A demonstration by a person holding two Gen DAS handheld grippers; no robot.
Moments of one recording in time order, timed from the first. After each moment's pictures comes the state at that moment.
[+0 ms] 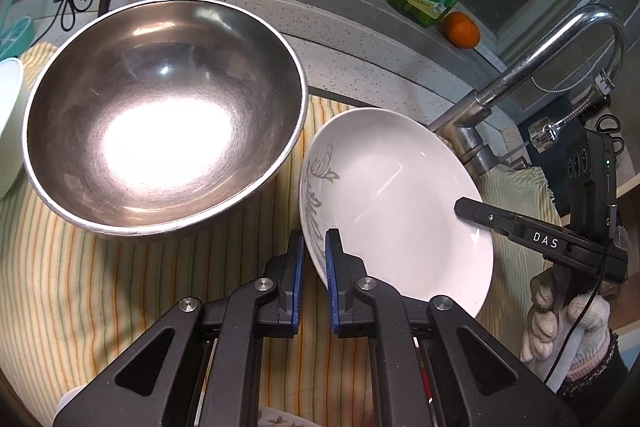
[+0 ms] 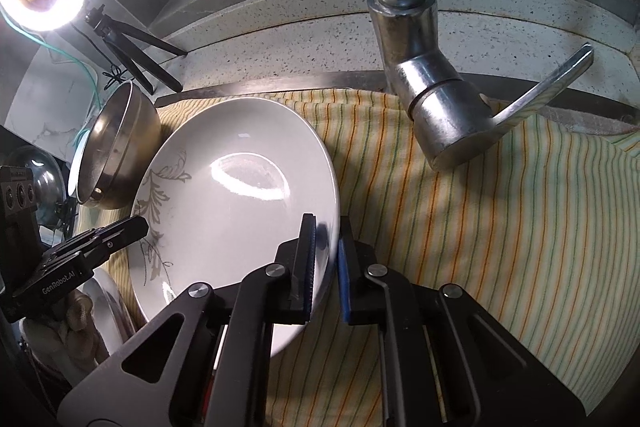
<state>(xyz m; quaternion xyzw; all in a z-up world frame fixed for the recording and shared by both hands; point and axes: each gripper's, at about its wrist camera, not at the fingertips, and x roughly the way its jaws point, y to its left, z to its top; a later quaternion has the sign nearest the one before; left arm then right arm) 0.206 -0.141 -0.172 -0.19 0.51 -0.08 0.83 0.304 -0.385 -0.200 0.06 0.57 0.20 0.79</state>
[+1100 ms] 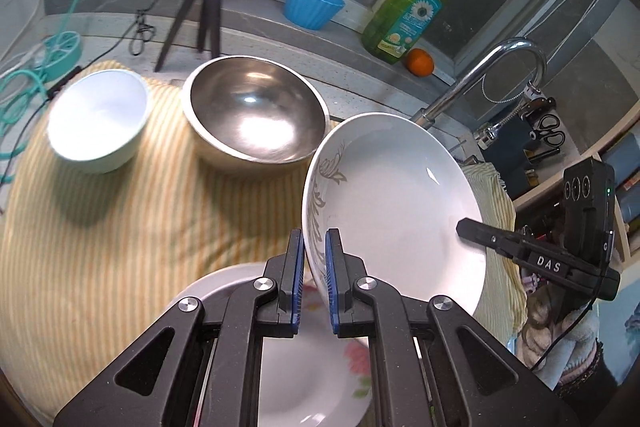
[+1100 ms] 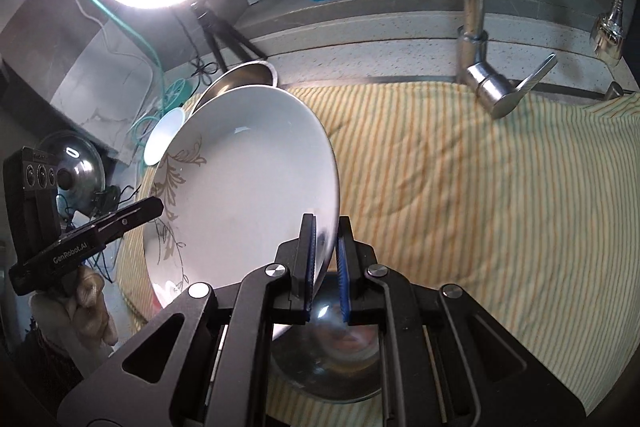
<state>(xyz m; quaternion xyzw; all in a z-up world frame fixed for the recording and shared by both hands) 0.111 -0.063 -0.099 -0.20 0.47 -0.12 0.85 0.178 -0.327 -0.116 0.07 0.53 0.22 0.82</state>
